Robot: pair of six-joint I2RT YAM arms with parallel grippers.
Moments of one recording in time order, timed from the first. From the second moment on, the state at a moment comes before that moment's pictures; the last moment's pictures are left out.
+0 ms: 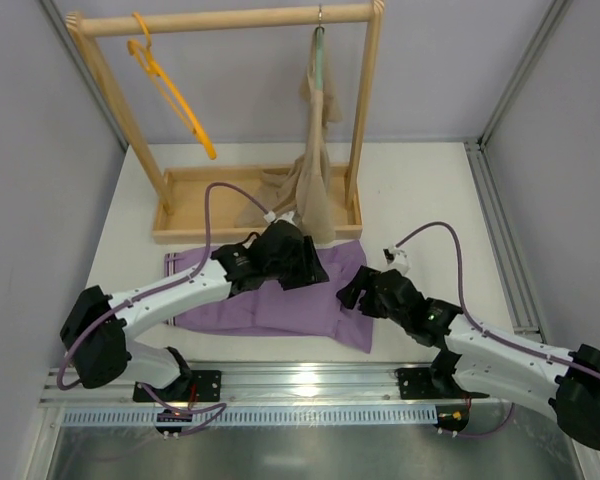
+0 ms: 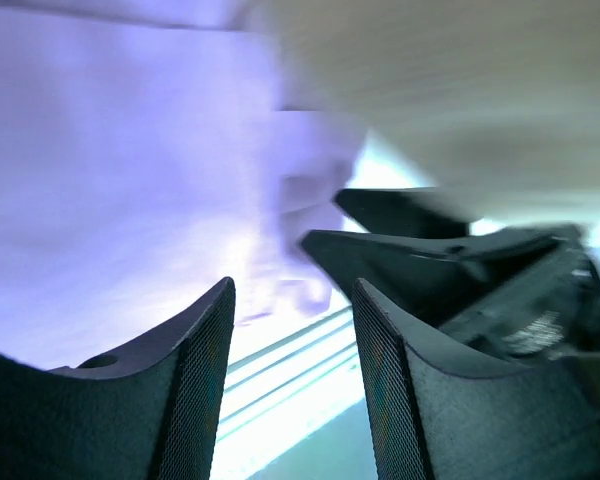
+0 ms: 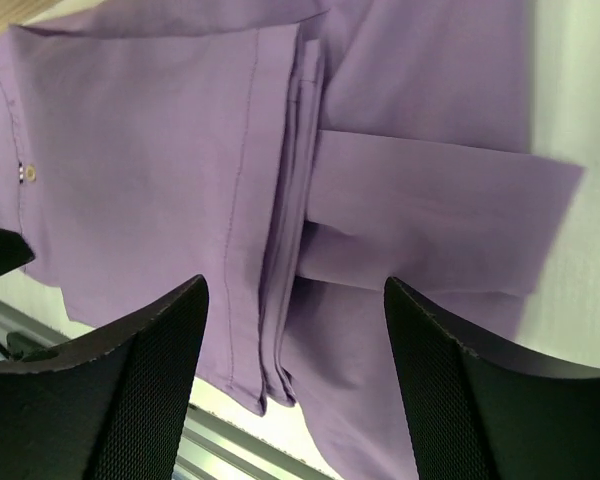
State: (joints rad) left arm -0.92 1.39 1.04 -0.40 0.00 -1.00; right arm 0.85 0.86 0.37 -0.16 0.24 0.99
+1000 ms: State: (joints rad) left arm -0.73 1.07 0.72 -0.57 -0.15 -1.07; right arm 0.76 1.09 0.59 -0.14 0.14 0.86
